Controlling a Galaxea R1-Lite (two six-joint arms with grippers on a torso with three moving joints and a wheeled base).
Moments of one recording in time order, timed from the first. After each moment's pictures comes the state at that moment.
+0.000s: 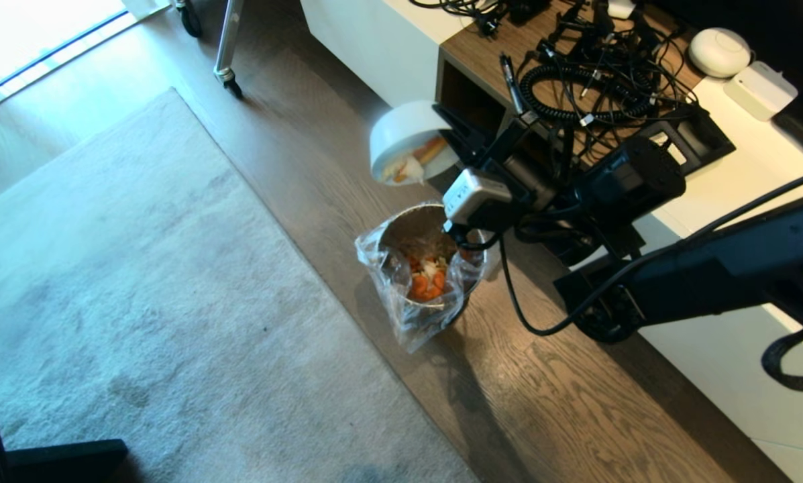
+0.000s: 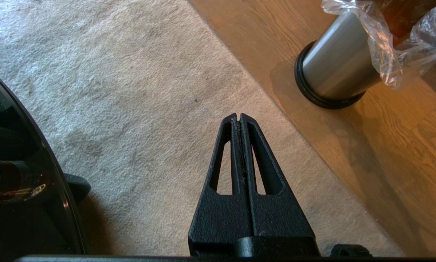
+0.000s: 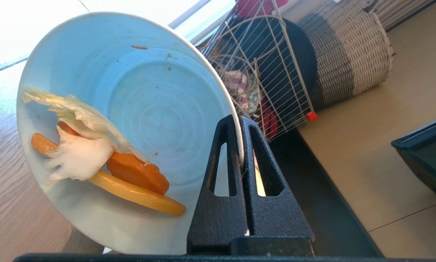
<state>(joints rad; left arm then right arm) 0.00 0.00 0.00 0.00 0.01 -0.06 0.59 2.09 -1.27 -1.52 0.35 -1.30</state>
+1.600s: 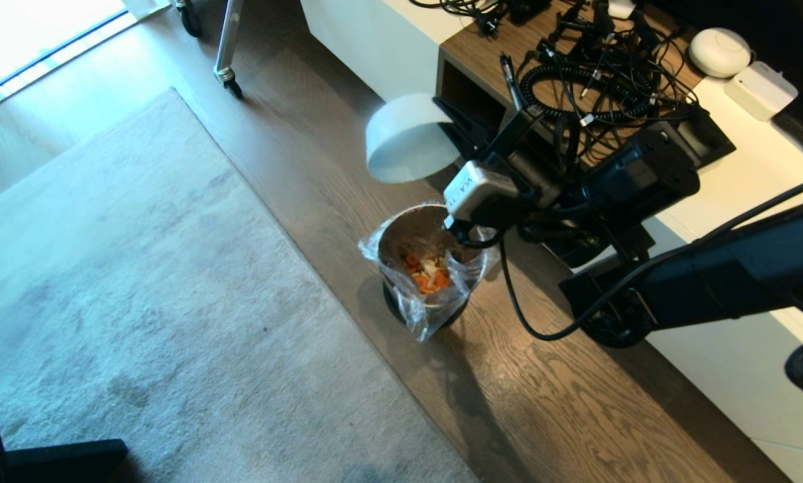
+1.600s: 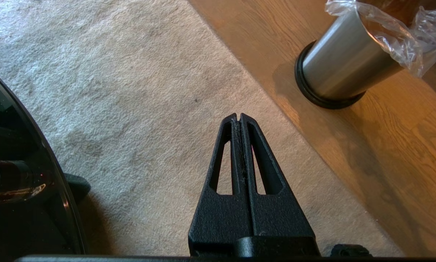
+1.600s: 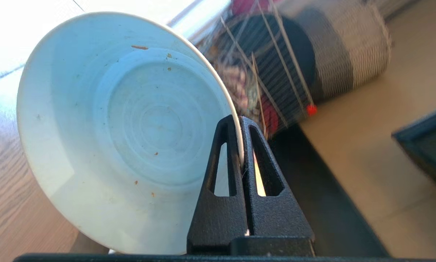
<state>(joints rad) 0.00 0.00 0.00 0.00 0.01 -0.06 0.62 2.05 -1.23 -1.52 0.31 -1.27</state>
